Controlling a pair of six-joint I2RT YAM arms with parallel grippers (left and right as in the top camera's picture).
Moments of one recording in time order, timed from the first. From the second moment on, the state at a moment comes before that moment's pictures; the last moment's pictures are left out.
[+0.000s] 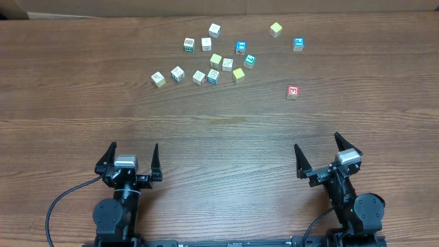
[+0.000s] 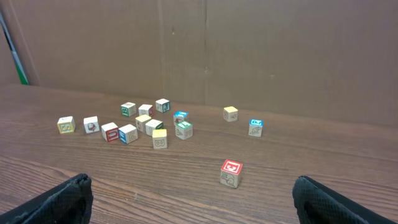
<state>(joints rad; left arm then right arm) -0.01 0.02 0.01 -0.08 0.02 0.03 0.06 0.01 0.02 -0.02 -0.22 0.00</state>
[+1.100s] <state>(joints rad) -0.01 0.02 0.02 0.05 0.03 0.03 0.06 0.01 0.02 -0.02 -0.22 -0.01</state>
